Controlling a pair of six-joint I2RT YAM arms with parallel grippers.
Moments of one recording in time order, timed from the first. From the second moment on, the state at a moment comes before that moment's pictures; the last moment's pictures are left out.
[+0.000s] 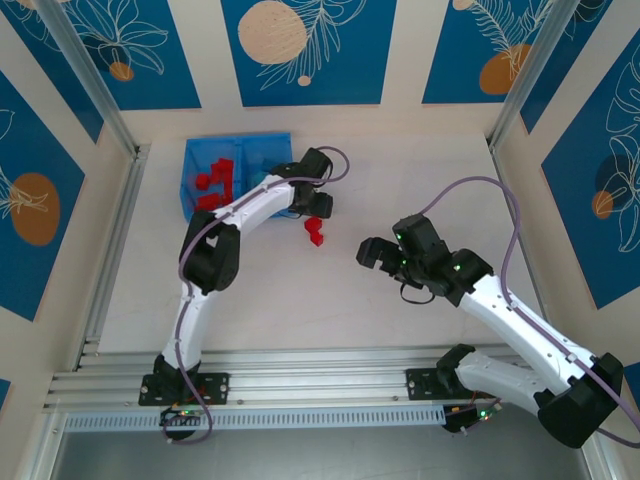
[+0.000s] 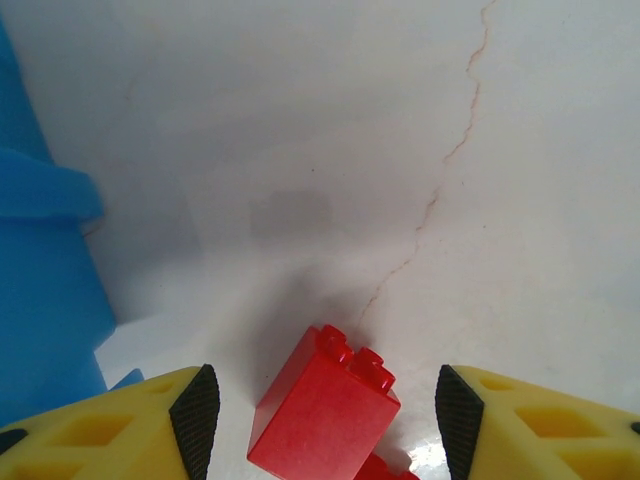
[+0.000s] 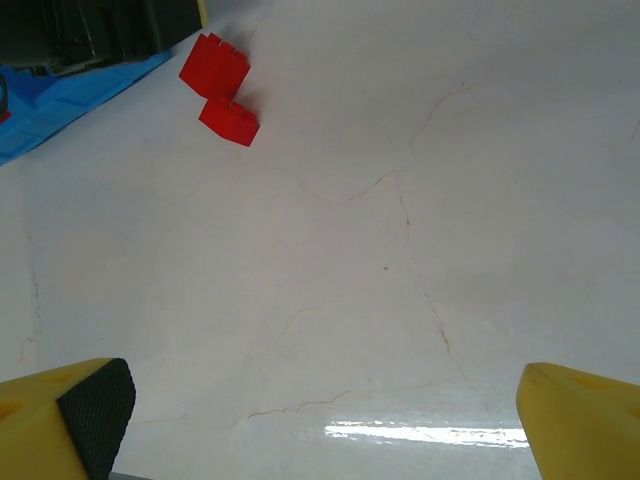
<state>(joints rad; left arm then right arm) -0.61 2.28 1.99 -0.83 -0.05 -0.33 0.61 0.98 0.90 -0.80 0.04 0.89</state>
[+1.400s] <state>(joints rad) -0.67 2.35 1.96 -0.86 -0.12 -0.13 0.63 1.05 0.93 -0.79 0.05 0.90</state>
